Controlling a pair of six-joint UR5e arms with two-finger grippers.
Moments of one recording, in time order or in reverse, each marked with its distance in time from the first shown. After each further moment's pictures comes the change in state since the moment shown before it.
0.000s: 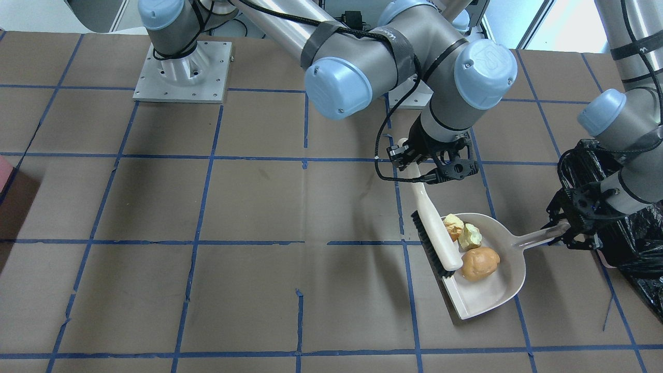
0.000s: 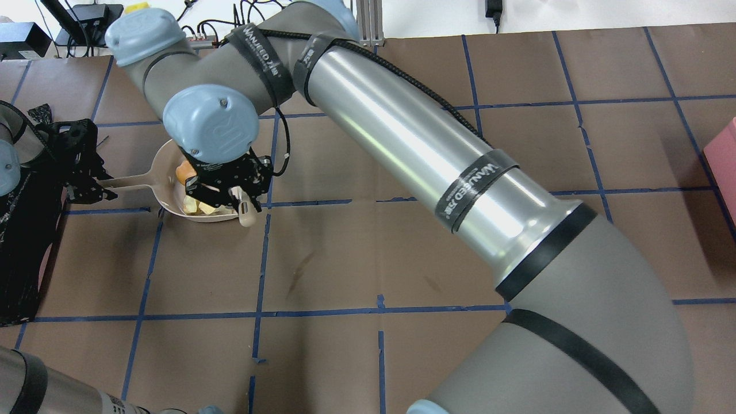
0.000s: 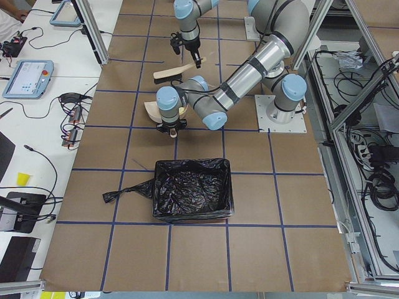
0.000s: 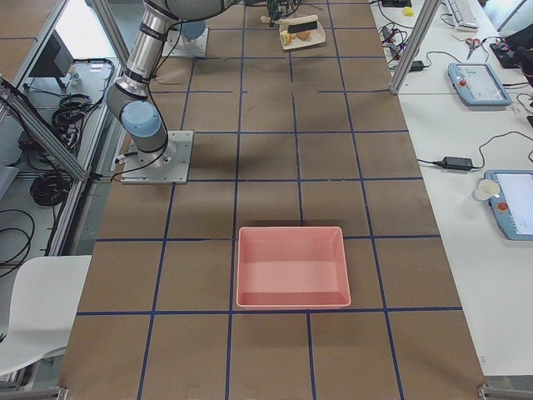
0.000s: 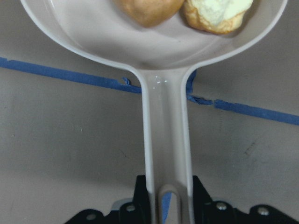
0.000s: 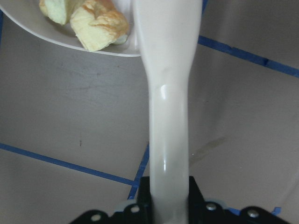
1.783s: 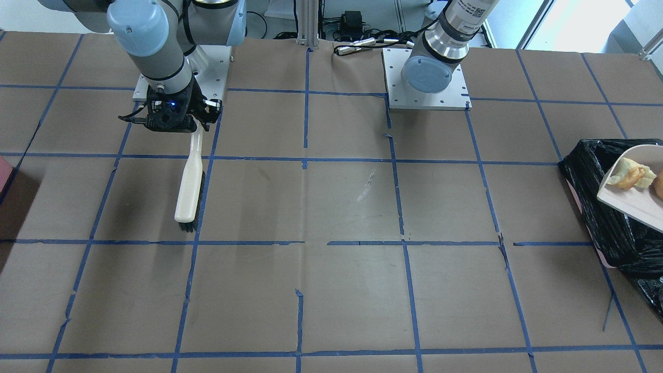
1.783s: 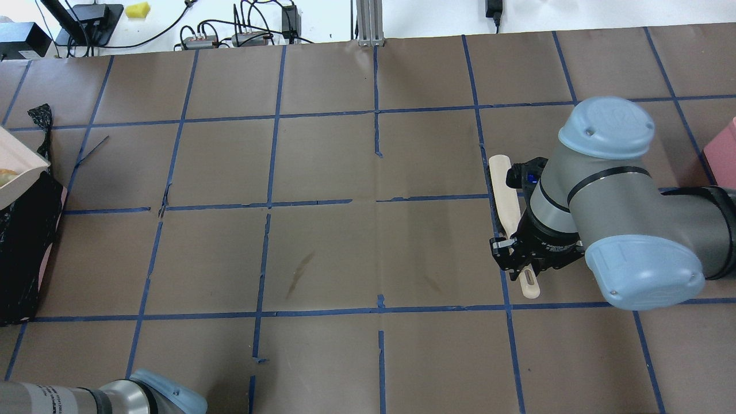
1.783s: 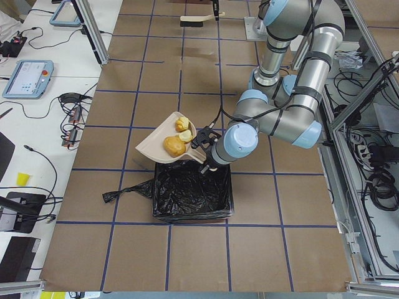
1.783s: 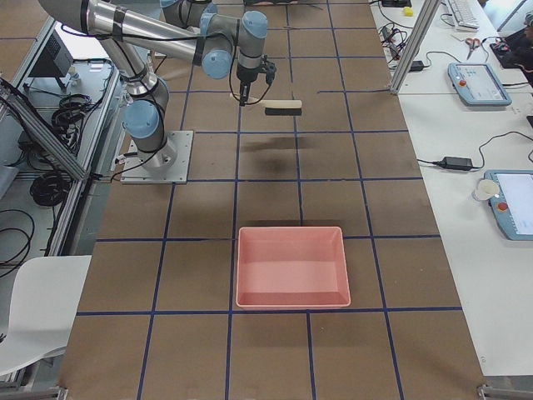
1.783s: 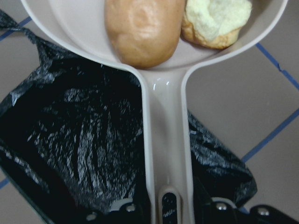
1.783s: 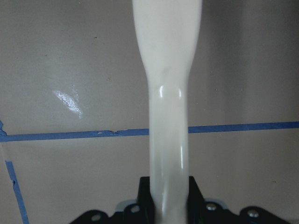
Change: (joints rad) left arm 0.613 0.148 0.240 -0.404 -0.089 -0.098; right arm -0.666 -0.871 1.246 -0.402 -0.069 -0.395
